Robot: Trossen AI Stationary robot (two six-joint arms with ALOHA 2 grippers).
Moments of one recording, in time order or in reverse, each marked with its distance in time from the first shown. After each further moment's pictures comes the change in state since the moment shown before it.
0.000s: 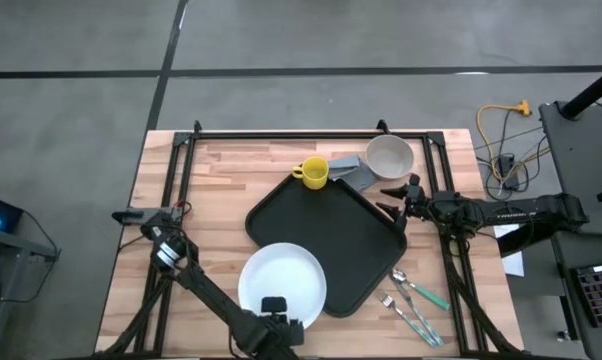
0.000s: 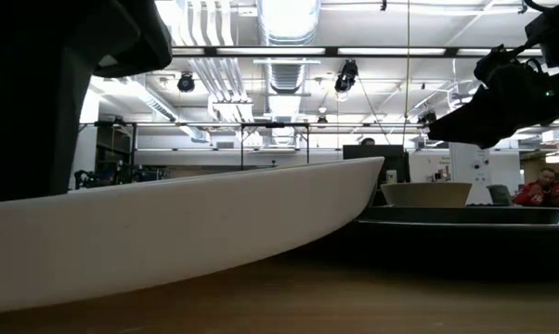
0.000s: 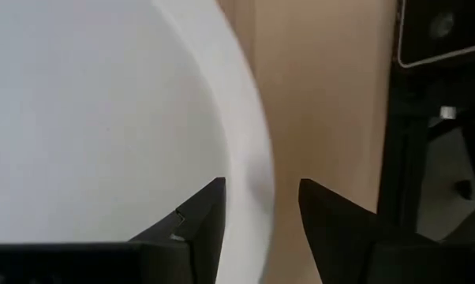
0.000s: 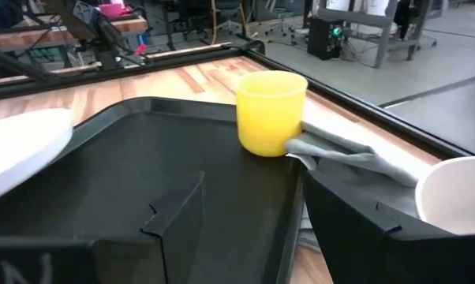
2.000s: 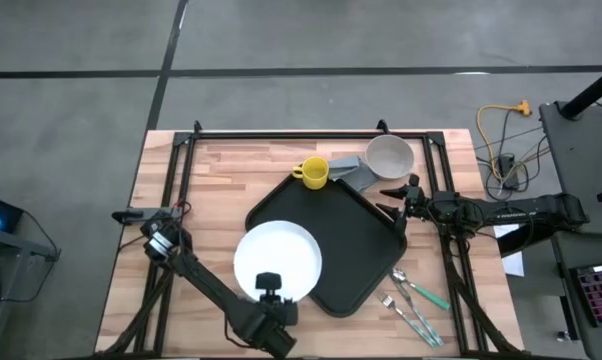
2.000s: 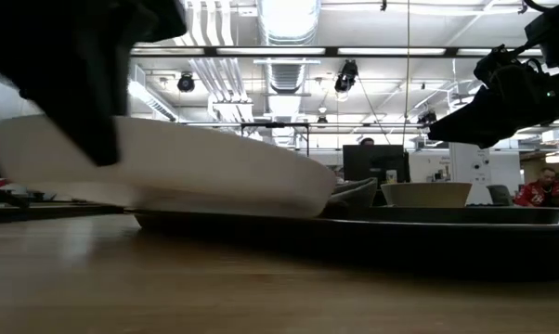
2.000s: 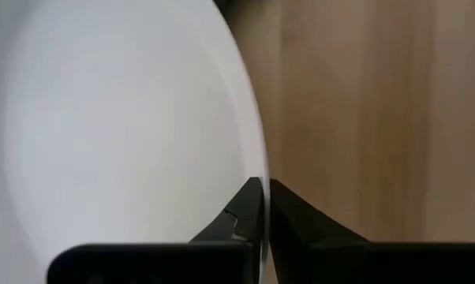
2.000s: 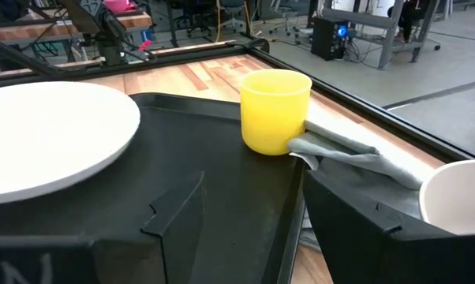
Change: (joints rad) left arm 0.045 -0.107 -0.085 -0.196 -0.185 0.115; right arm 0.000 0.001 0.000 -0.004 -0.007 -0.019
